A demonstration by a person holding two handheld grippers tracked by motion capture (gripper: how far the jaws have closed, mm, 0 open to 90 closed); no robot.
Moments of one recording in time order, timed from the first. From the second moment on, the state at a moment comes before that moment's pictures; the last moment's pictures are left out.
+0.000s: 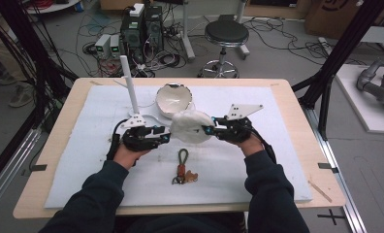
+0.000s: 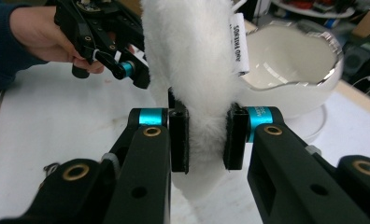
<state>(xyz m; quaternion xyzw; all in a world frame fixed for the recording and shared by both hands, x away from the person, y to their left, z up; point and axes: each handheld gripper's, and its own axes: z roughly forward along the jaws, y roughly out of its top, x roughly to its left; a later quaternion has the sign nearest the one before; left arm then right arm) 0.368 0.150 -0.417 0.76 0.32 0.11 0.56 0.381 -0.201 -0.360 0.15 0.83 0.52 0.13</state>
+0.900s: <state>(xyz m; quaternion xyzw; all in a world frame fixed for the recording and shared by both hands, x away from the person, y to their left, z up) 0.375 0.260 -0.411 0.68 0.43 0.22 0.56 0.458 -0.143 -0.285 0.10 0.85 0.44 0.28</state>
